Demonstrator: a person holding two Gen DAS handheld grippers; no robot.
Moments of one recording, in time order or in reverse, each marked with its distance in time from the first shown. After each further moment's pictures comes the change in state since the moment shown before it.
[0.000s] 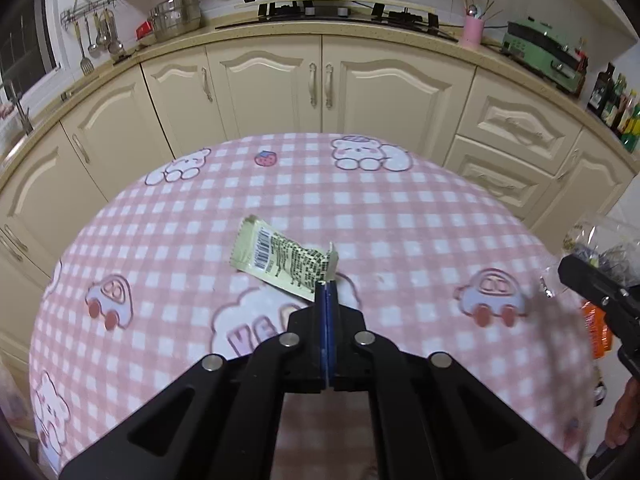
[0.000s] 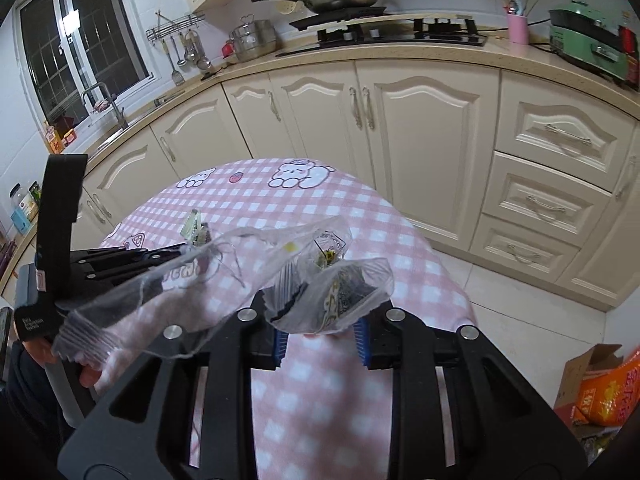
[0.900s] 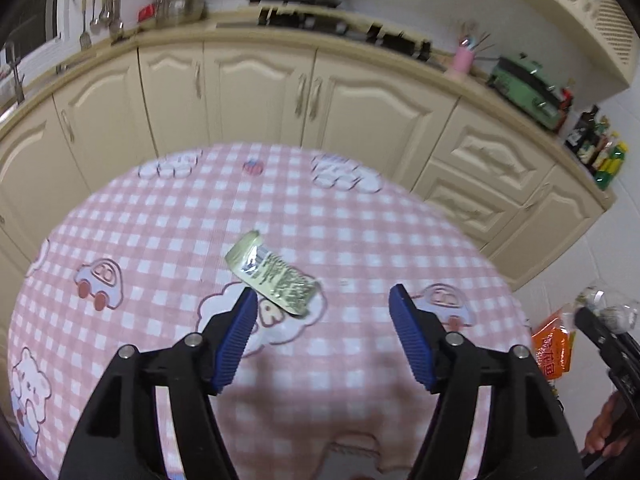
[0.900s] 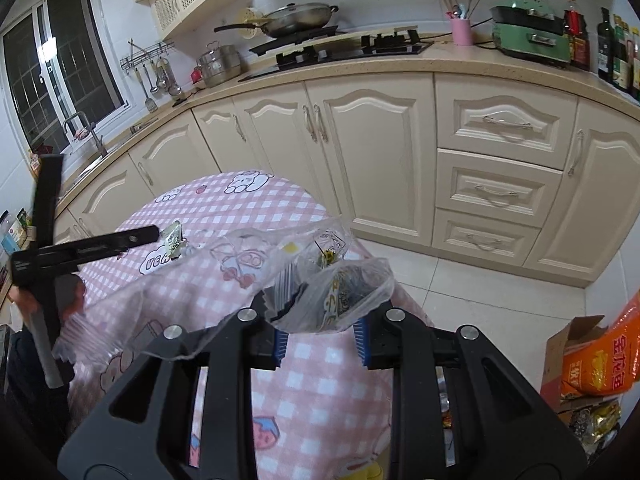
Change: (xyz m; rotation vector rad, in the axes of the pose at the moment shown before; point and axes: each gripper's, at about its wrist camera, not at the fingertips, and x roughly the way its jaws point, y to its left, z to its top) left arm -0.011 0.012 0.006 -0.097 0.000 -0.109; right arm -0.066 -0.046 -0.030 0.078 -0.059 -0.076
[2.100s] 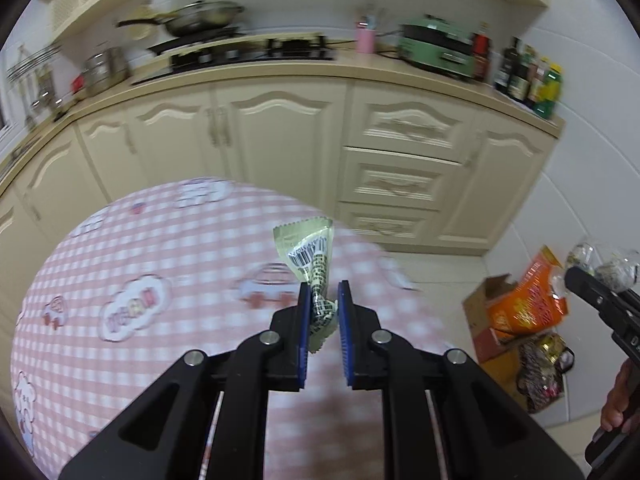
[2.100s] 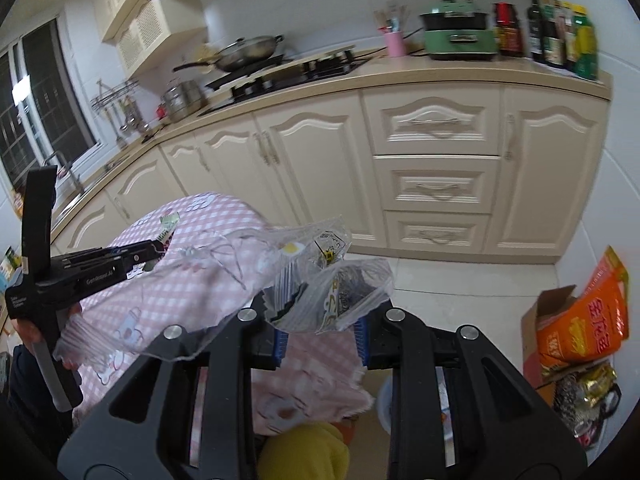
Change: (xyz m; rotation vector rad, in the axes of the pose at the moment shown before) left arm -0.047 -0.164 -0.054 0.299 -0.081 -0.085; right arm -0.104 -0.080 -0.041 0.129 -0.103 -0.114
